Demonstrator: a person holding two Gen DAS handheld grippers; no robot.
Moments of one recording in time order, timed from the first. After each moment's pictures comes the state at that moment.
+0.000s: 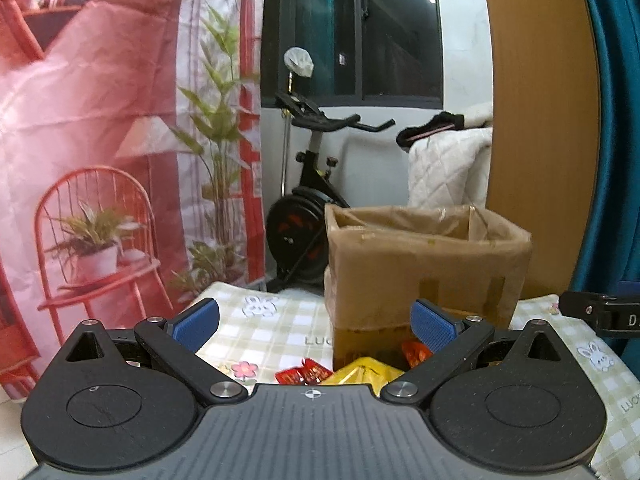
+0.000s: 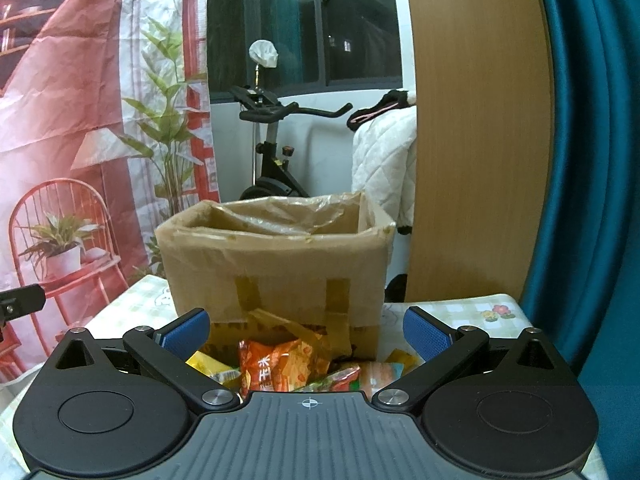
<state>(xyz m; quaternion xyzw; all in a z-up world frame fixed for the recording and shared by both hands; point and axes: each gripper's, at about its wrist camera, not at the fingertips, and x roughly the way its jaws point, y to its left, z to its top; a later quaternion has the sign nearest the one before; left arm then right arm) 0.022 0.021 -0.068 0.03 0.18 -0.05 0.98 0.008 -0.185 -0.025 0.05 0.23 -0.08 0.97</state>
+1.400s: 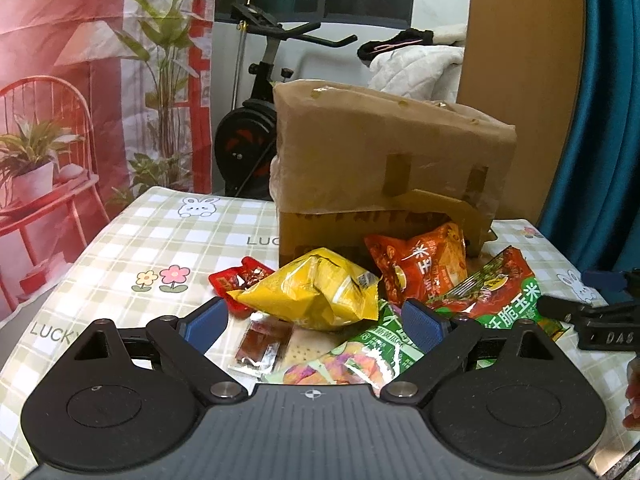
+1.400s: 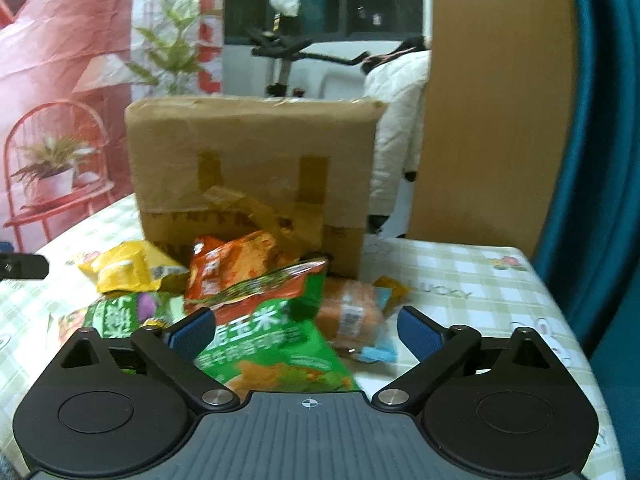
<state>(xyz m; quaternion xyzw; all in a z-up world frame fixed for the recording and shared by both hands) 0.052 0.017 -0.158 0.01 0.28 -0.12 0.95 0.022 -0.213 -0.133 0.00 0.30 -0.04 0.95</state>
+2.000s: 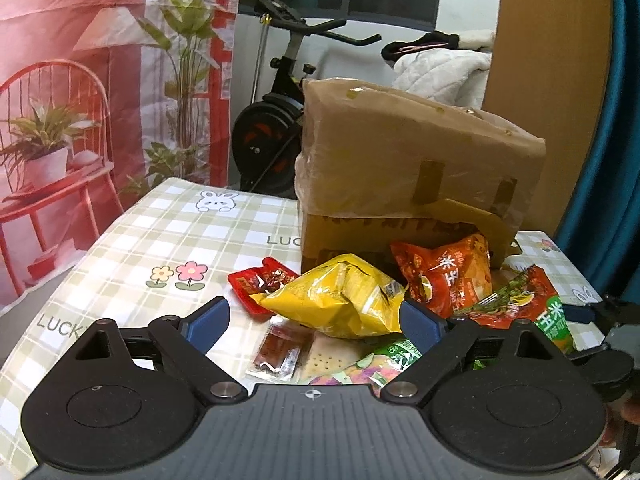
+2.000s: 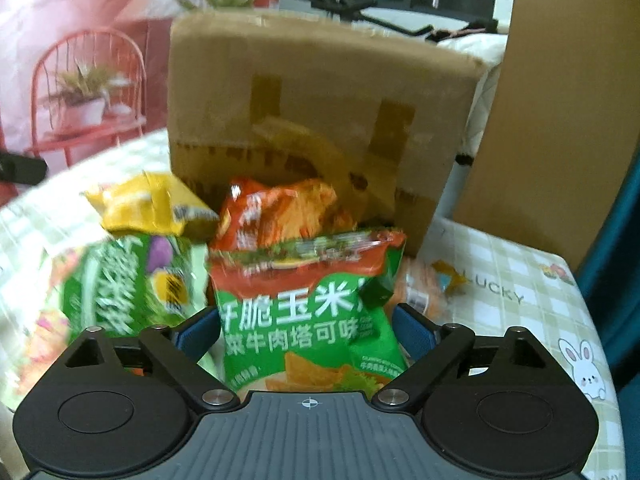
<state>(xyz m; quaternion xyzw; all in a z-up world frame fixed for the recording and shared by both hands) 0.070 0.025 -0.161 -0.02 0.29 -0.10 0.95 0.063 -0.185 -0.171 -0.07 0.36 0.00 0.93</state>
